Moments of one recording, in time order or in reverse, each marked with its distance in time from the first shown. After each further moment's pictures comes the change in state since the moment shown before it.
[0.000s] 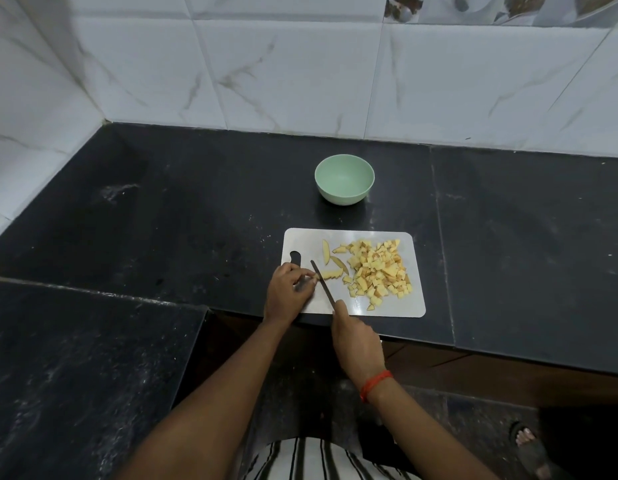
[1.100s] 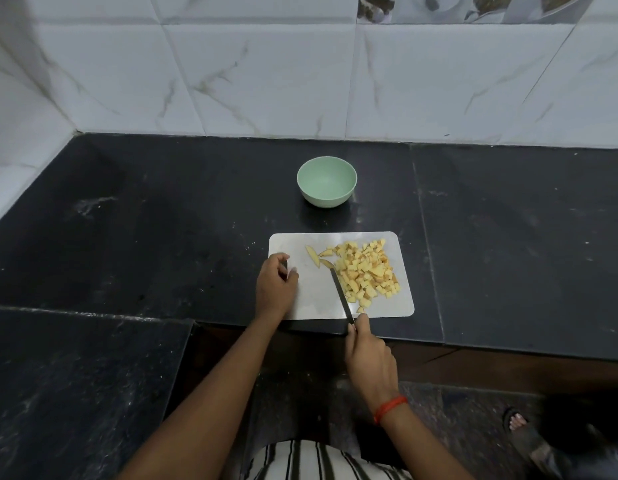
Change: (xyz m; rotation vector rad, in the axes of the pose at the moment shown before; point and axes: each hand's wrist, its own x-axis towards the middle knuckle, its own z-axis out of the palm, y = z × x) left_hand 0.024 0.016 -0.001 -0.062 0.047 -0.165; right_hand -0.027 0.025 -0.004 0.197 0.165 0.206
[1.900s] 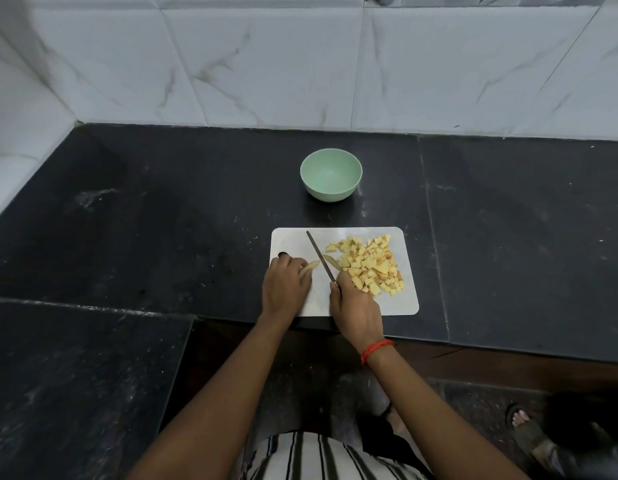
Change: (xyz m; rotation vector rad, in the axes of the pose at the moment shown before) left_hand -0.002 -0.005 0.015 0.455 -0.016 0.321; right_hand 0.078 -0.022 0.006 0.067 0.017 -0.180
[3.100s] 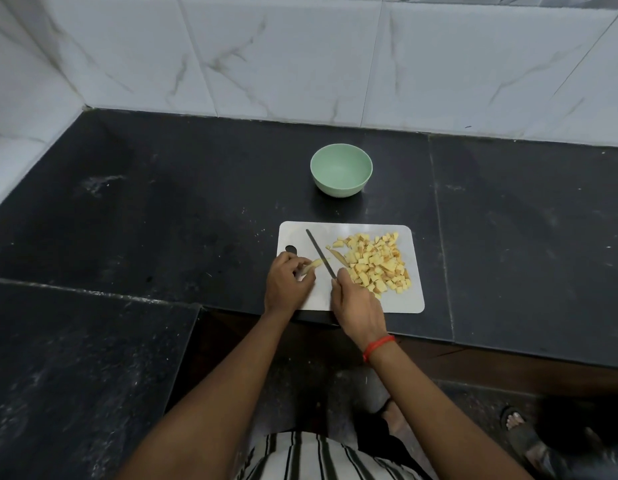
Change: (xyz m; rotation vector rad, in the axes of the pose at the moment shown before) left_hand -0.011 -0.007 -0.002 -0.394 0.021 -0.170; right_hand -0.003 -0.009 -0.001 -0.034 -0.092 -0.053
